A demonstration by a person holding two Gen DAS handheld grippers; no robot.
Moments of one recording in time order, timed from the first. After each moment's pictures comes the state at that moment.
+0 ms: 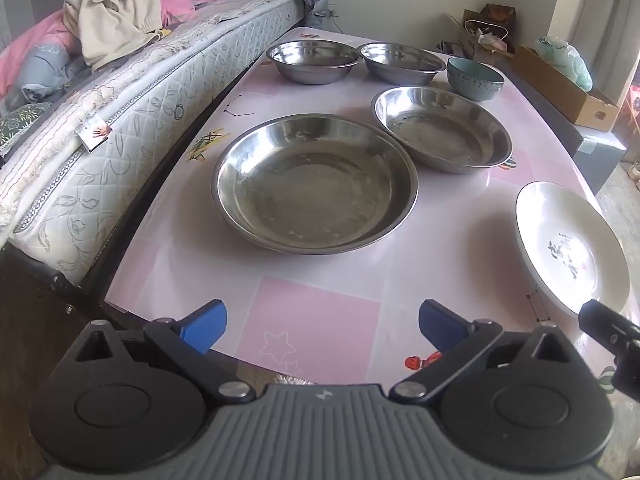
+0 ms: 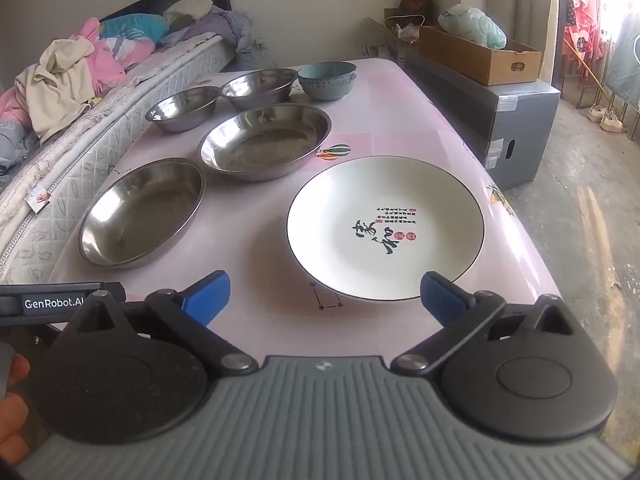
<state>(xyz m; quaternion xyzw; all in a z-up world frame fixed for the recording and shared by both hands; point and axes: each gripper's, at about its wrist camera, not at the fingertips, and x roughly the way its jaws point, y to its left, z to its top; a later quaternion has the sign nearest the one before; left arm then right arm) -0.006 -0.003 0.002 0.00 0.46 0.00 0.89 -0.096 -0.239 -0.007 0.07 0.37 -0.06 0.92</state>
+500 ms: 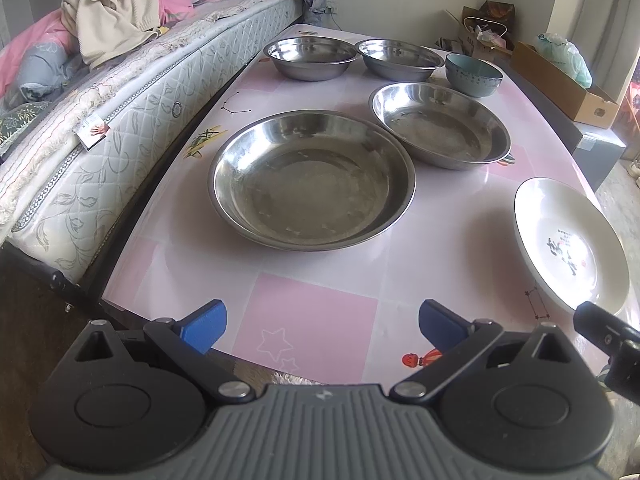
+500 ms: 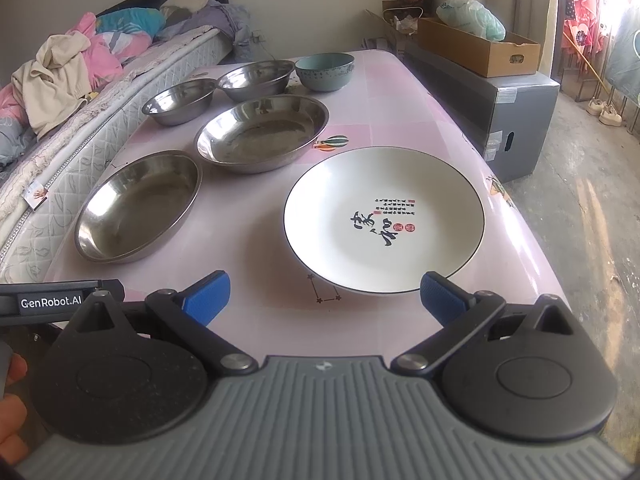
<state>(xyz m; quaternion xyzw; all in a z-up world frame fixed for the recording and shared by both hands) -0.008 -0.005 -0.001 0.00 0.47 0.00 0.88 -0.093 -0.240 -0.012 0.07 0.38 -0.06 0.92</state>
